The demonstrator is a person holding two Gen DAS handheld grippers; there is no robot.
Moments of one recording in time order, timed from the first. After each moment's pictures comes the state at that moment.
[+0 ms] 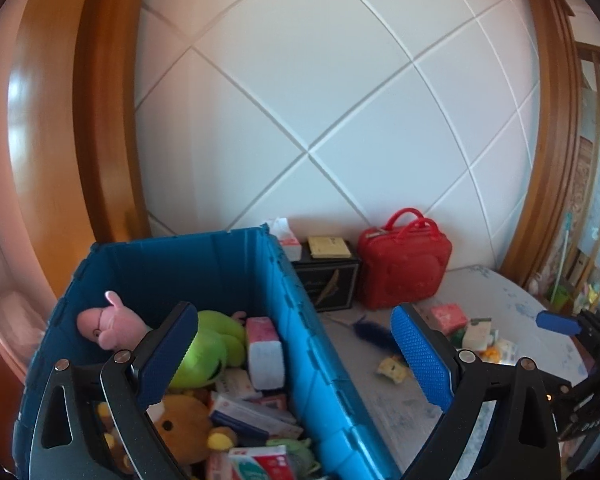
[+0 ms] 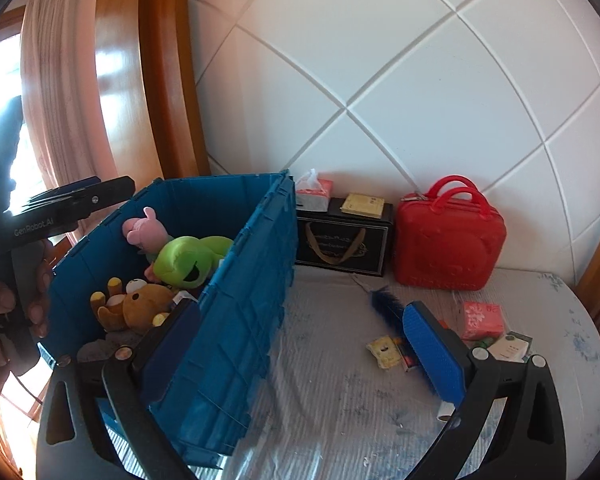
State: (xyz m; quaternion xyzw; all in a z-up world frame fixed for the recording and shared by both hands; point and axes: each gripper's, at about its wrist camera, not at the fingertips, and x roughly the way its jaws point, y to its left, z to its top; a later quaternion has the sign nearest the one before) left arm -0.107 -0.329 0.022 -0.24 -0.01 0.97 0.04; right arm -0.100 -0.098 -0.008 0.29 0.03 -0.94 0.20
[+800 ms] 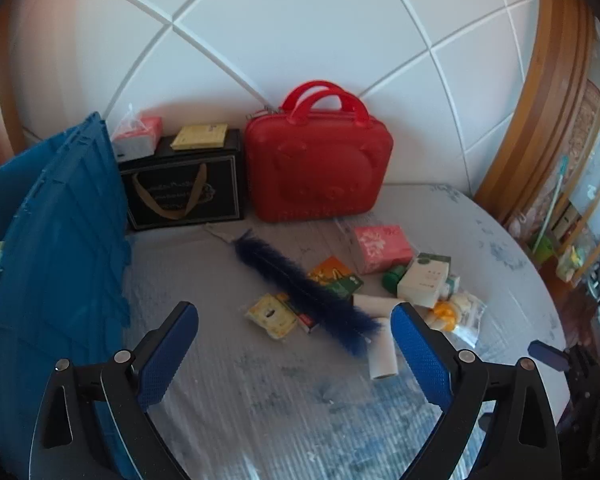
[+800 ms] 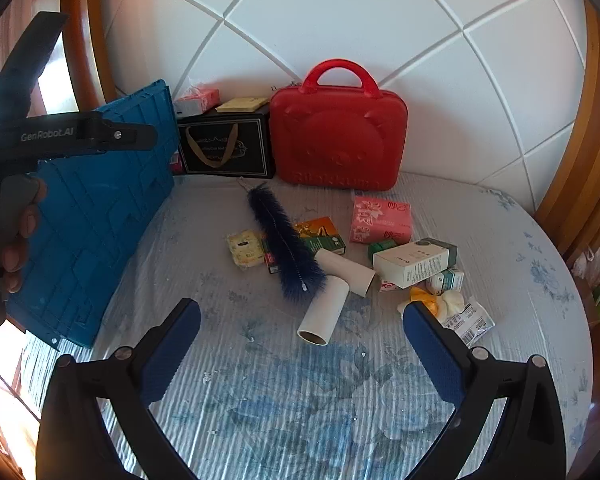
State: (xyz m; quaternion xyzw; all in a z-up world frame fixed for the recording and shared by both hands) left arm -0.230 -0.091 -0.117 -0.42 -0.02 0.91 0.08; right arm -0.140 0.116 -0.156 0.39 0.04 -0.91 0.13
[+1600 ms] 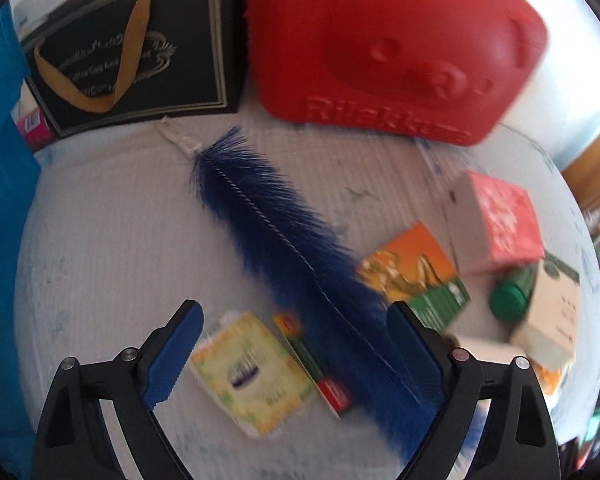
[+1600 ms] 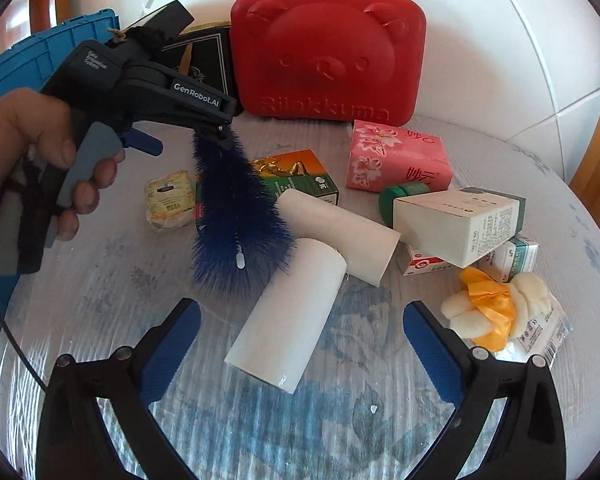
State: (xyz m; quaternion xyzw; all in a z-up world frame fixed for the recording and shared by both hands) left arm -0.411 -0.078 -0.329 -0.55 -0.07 0.83 0.01; right arm -0.245 0.120 -0.320 0.41 0.06 -0.90 0.12
